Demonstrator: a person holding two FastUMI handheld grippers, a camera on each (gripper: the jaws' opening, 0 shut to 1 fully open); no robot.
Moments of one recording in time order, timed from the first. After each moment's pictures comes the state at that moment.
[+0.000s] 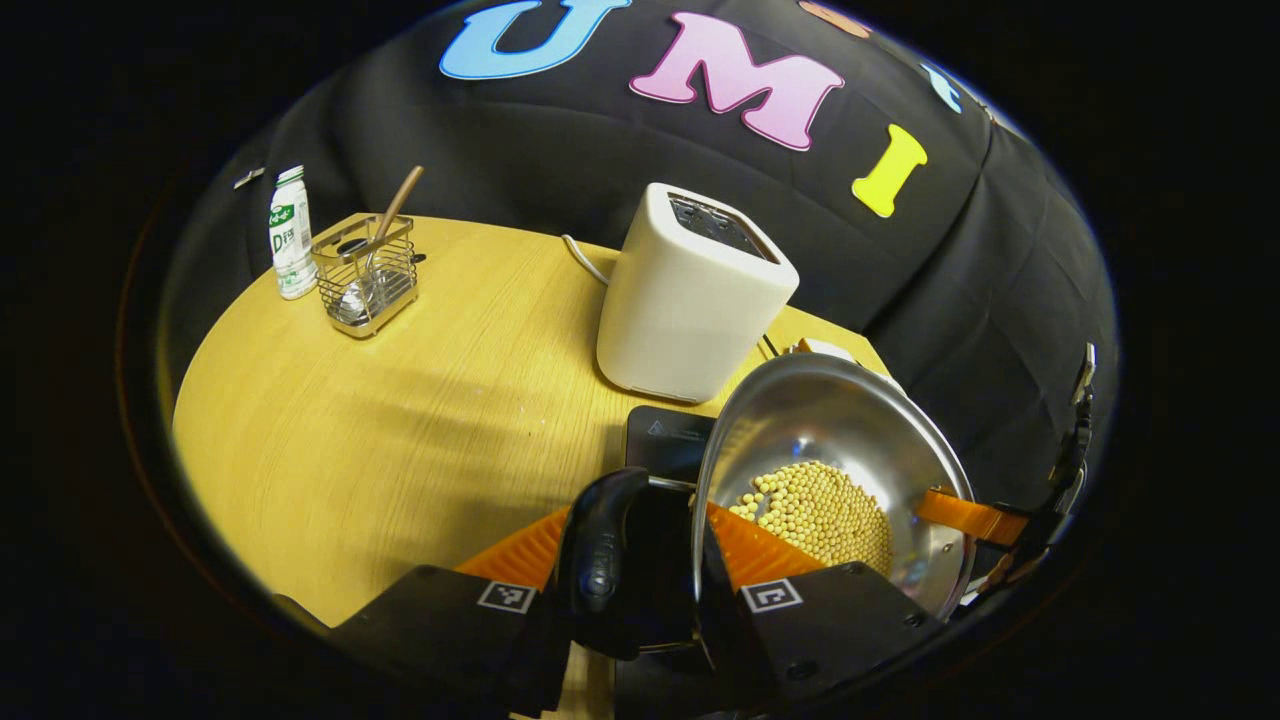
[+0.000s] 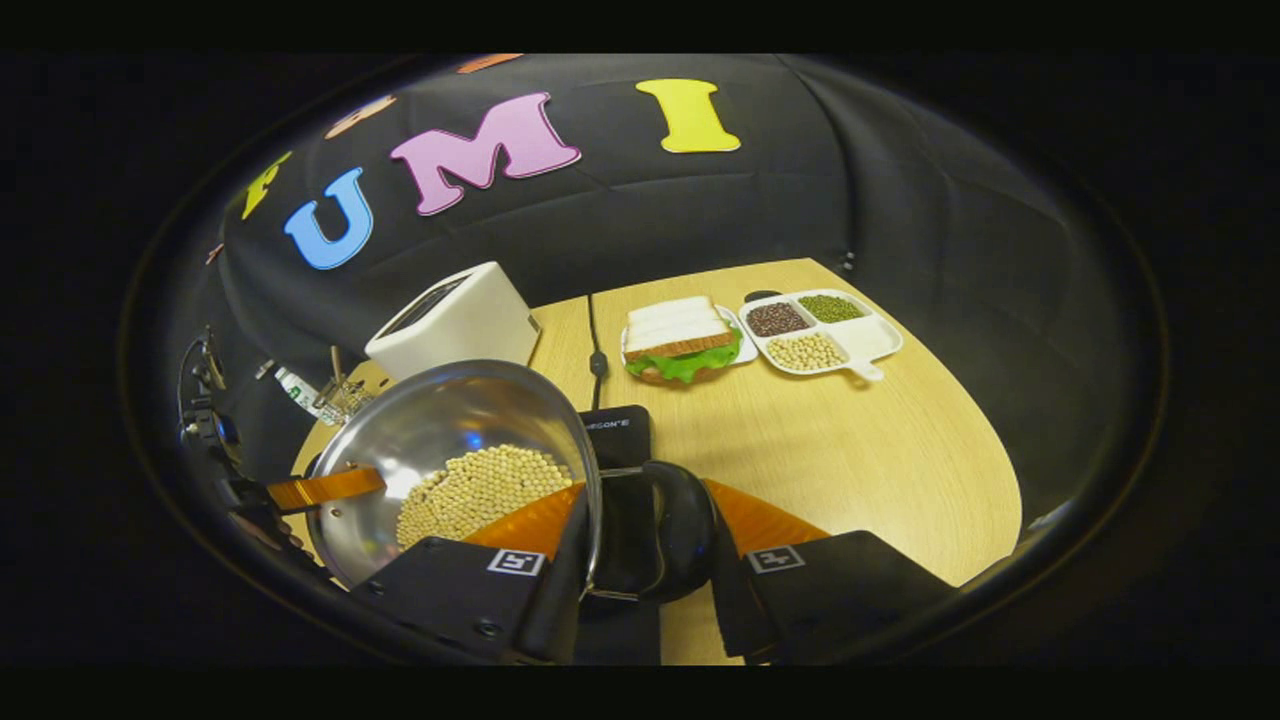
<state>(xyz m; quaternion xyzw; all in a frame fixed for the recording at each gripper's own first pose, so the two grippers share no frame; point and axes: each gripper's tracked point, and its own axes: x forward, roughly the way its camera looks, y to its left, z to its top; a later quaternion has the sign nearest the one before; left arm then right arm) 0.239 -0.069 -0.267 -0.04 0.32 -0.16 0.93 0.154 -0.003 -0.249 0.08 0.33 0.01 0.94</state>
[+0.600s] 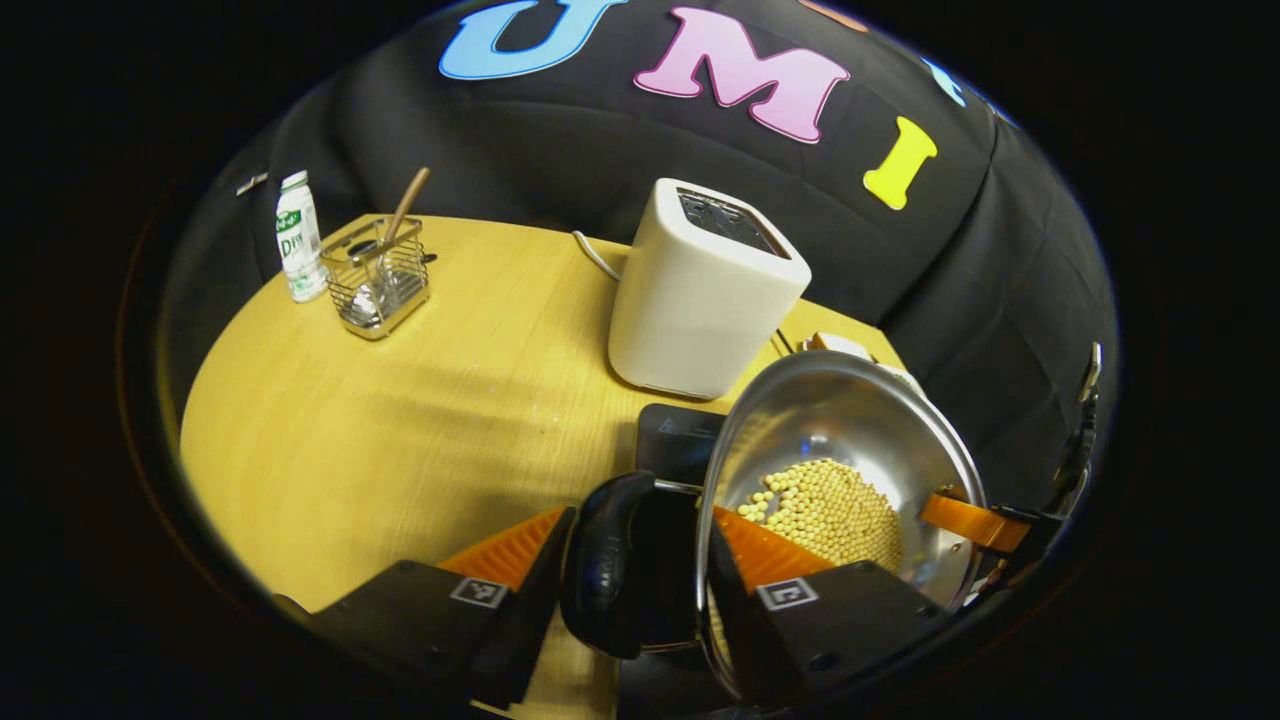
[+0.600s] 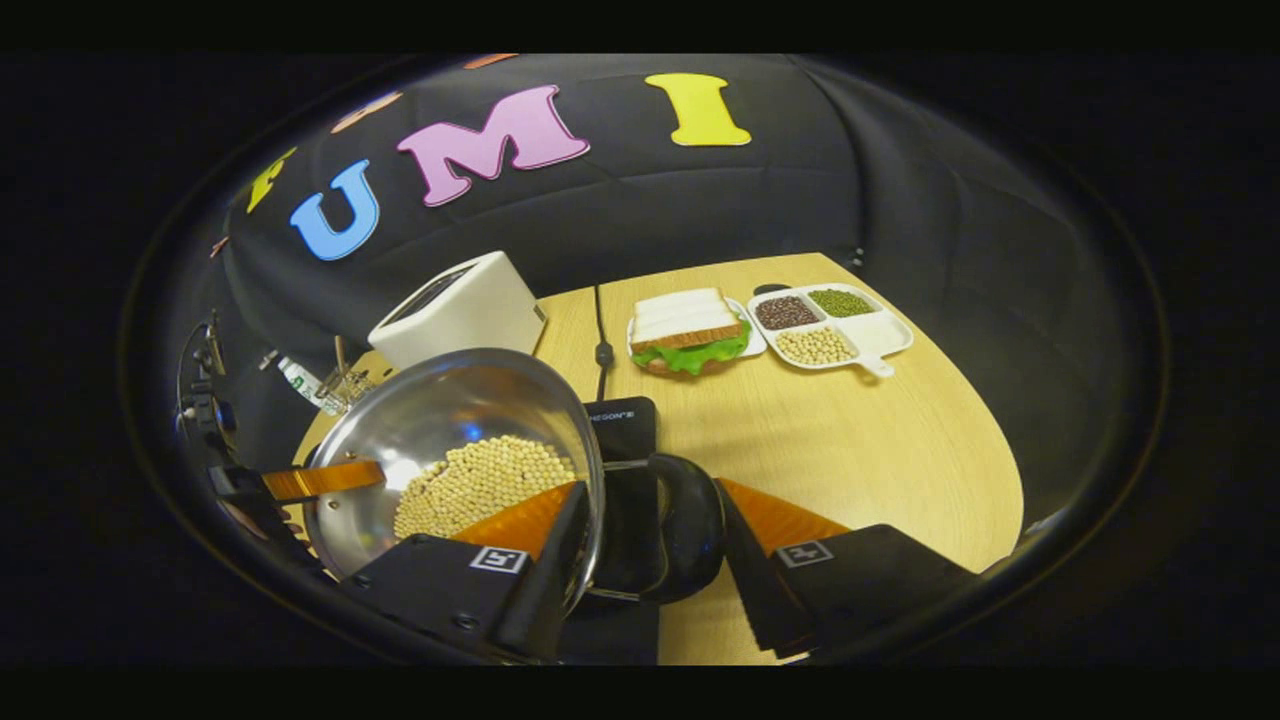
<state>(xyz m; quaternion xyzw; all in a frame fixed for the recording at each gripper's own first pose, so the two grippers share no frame) 0.243 -0.055 -0.263 0.00 0.32 -0.11 0.94 0.150 0.000 -0.253 0.06 0.33 0.03 0.94</state>
